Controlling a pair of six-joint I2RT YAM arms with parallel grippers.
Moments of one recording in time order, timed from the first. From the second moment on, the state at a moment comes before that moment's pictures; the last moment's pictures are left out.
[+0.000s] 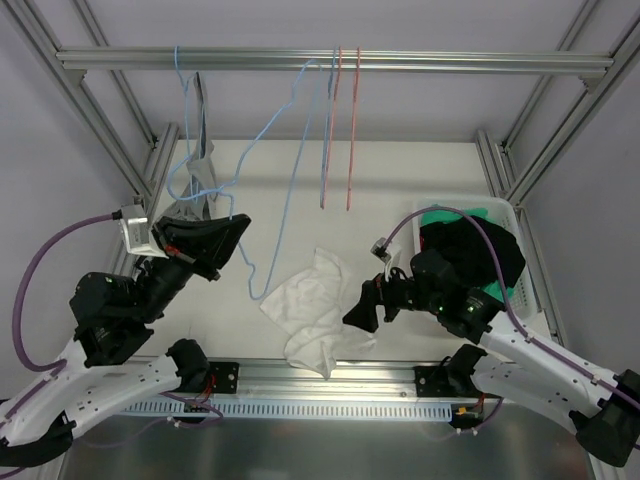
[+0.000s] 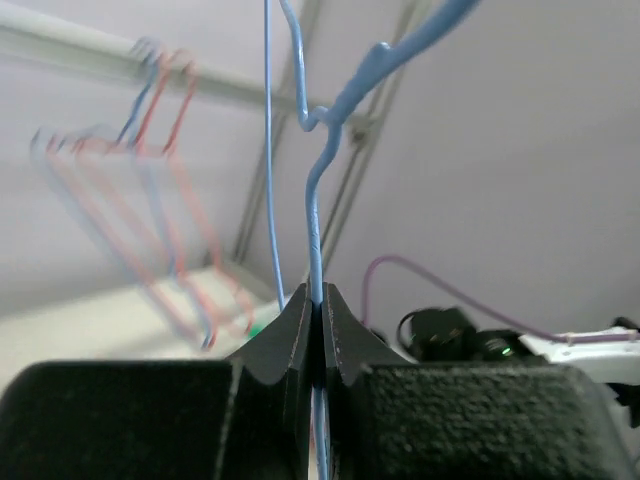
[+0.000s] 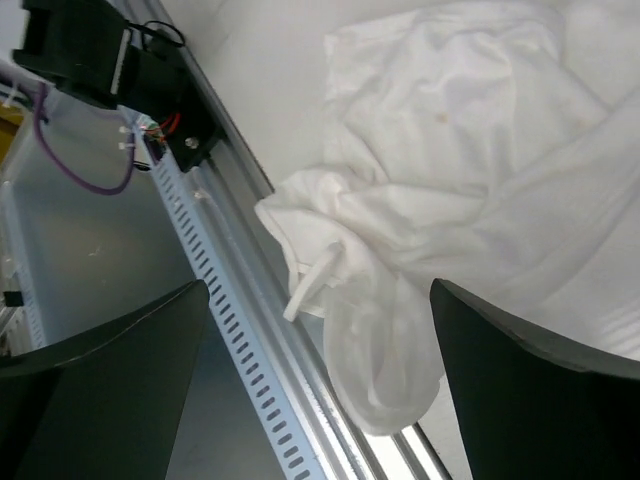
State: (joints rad) left arm -0.92 0.53 0.89 0.17 -0.04 -0.29; right arm 0.83 0.78 0.59 -0.30 -0.46 0.42
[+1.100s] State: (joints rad) left arm -0.70 1.64 2.02 -0.57 -0.37 -0.29; right arm 0.84 0.58 0.57 -0.47 -0.14 0.42
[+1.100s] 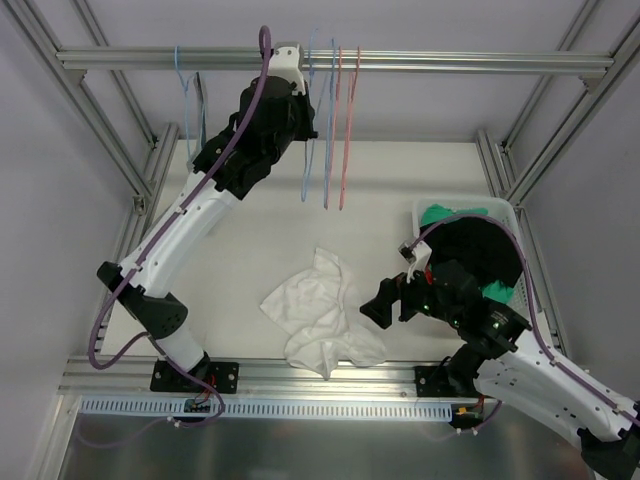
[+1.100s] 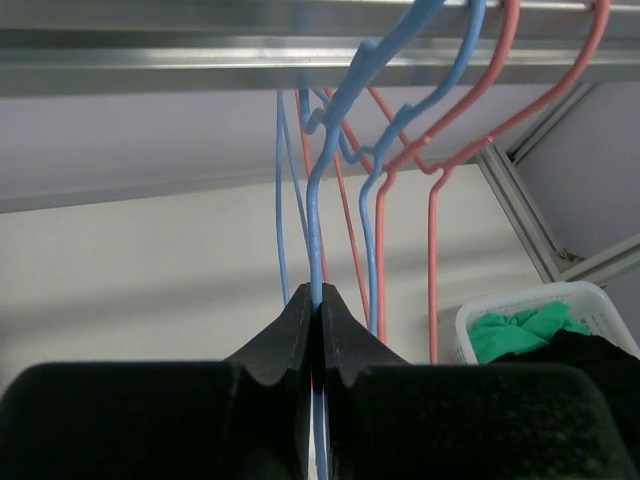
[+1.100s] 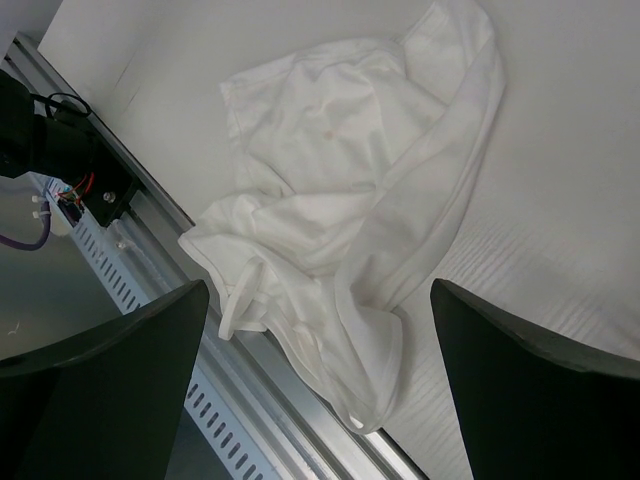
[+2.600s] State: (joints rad) left arm -0.65 0.64 1.12 -0.75 -0.45 -0.38; right arm 1.17 1.68 0.95 -0.30 0.12 0.39
